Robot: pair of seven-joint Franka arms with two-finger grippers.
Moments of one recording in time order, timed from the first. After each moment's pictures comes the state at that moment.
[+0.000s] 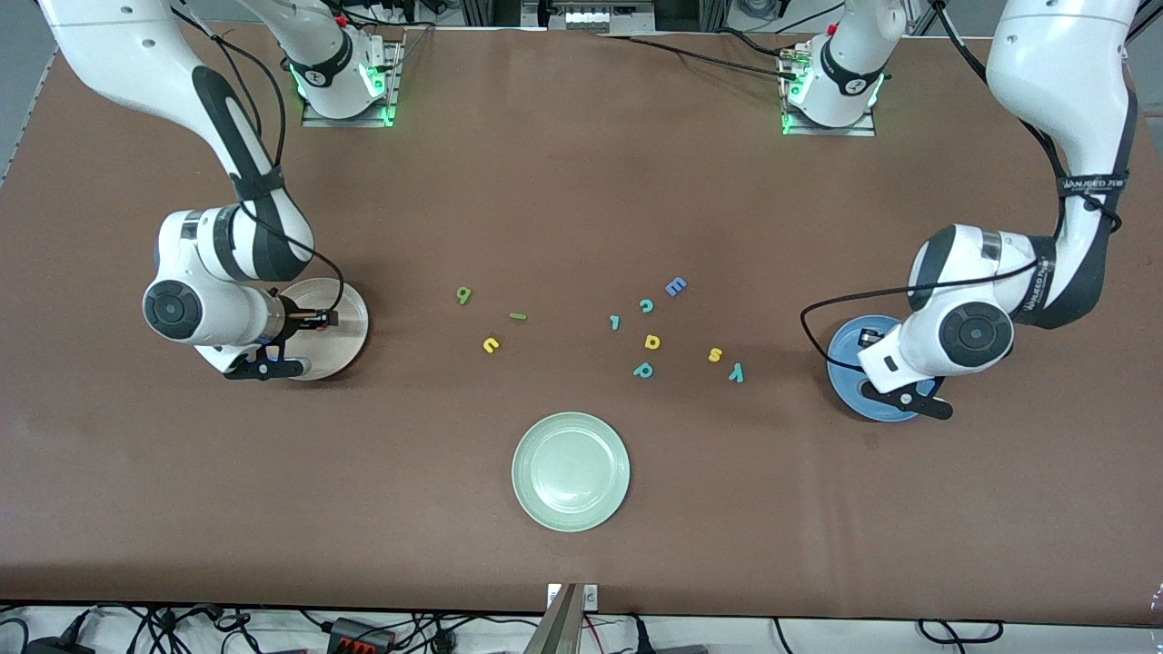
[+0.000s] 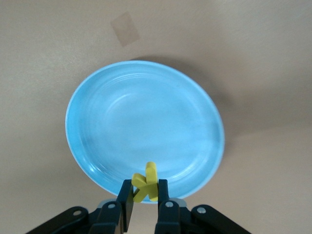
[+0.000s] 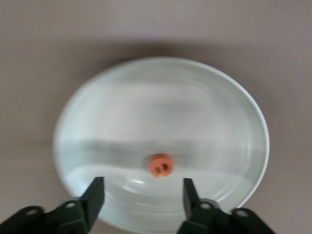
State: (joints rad) left arm 0.09 0.53 -0.19 -1.74 0.32 1.98 0.05; right arm 0.08 0.45 0.03 -1.92 0.00 2.13 0.03
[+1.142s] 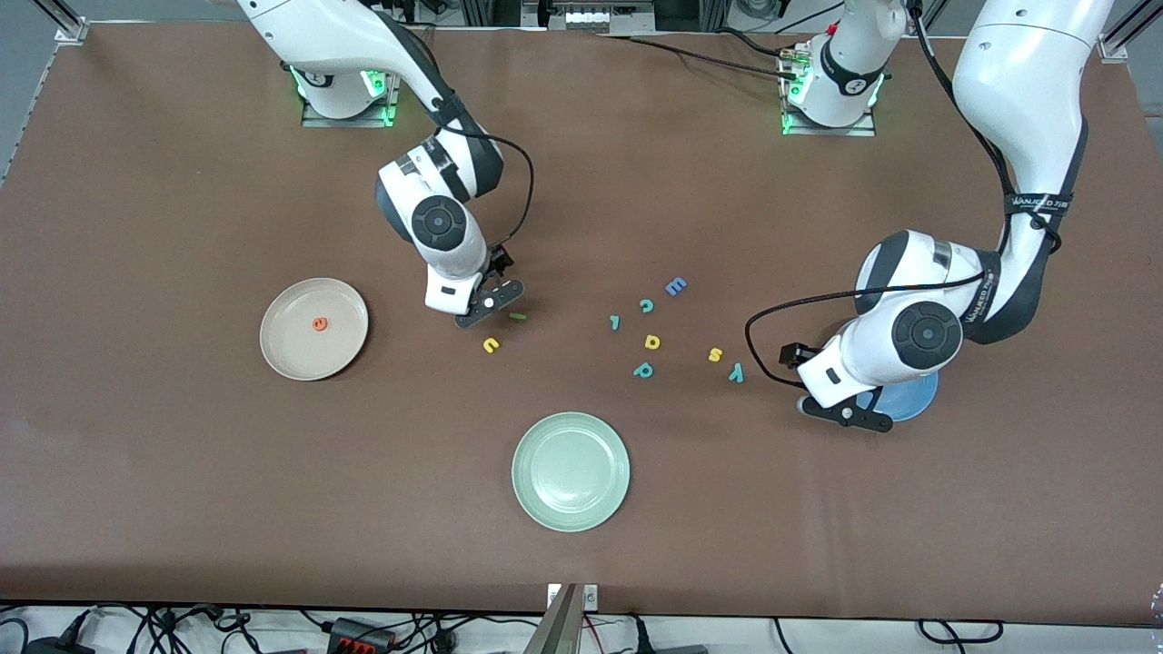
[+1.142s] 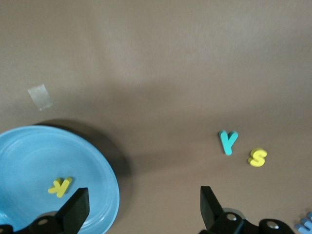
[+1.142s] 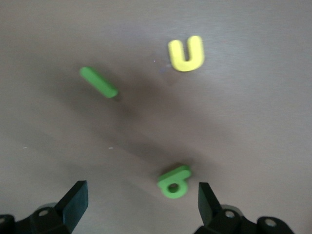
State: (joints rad) left arm 0.06 0.60 -0.33 -1.60 0.20 2.02 -0.12; right arm 0.53 0.51 0.06 -1.98 0.00 2.34 0.02
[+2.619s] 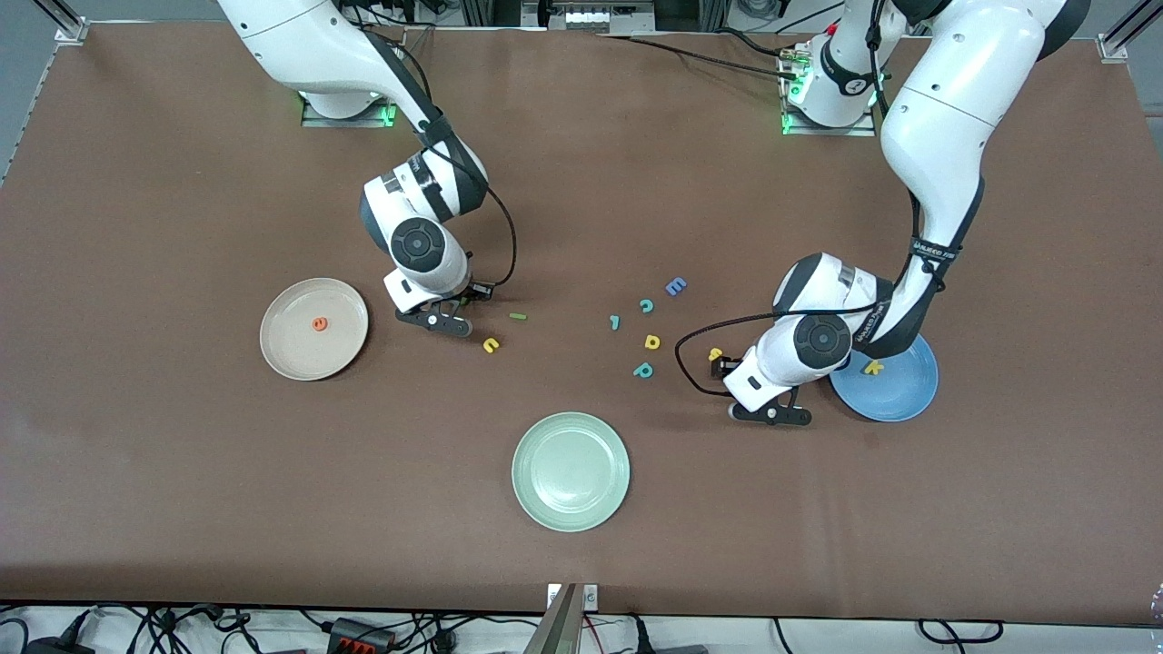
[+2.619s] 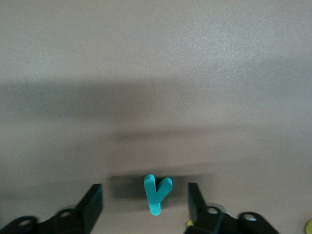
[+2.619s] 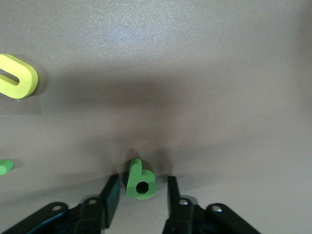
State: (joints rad) left arm -0.05 0.76 -0.33 -1.65 0.20 2.28 -0.38; right arm 0.50 0.54 0.05 -1.99 0.02 2.33 0.77
